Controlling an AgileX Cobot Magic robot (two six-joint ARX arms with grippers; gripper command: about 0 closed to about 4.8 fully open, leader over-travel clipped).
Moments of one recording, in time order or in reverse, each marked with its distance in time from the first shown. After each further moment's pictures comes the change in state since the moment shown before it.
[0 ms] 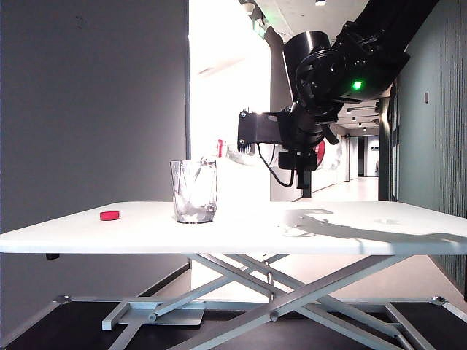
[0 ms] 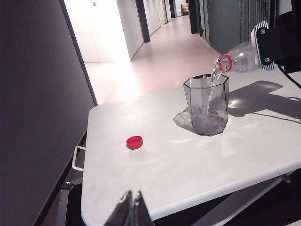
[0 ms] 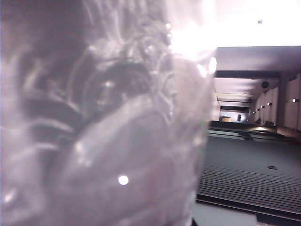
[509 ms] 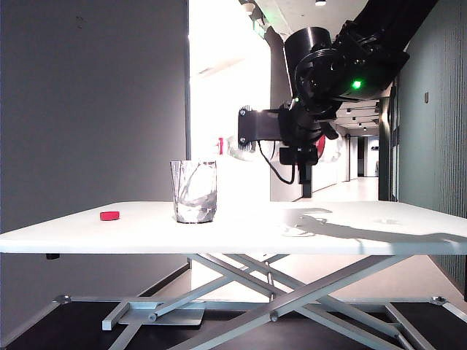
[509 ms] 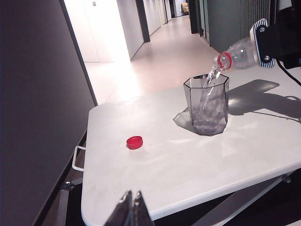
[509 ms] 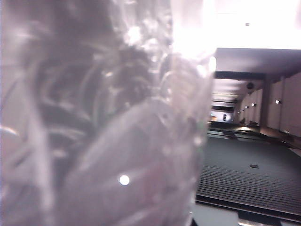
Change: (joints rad) left arm 0.000 0.000 0.000 0.000 0.000 0.000; right arm 0.000 0.000 0.003 0.041 0.018 -0.062
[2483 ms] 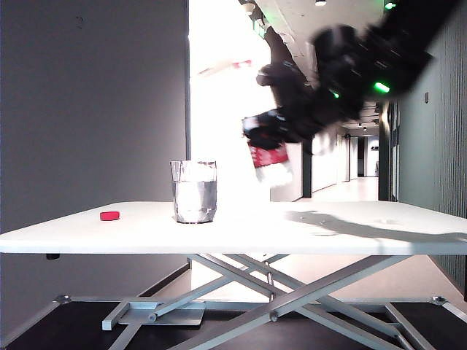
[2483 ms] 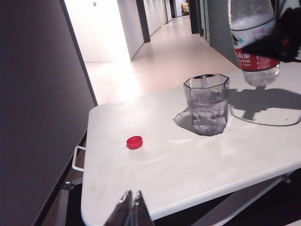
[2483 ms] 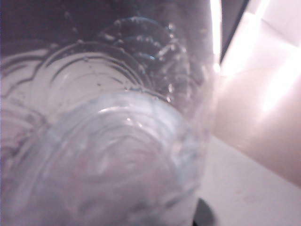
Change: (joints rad) left arm 0.000 0.000 0.000 0.000 0.000 0.000; right arm -0.087 -0.019 -0.048 0.103 -0.610 1.182
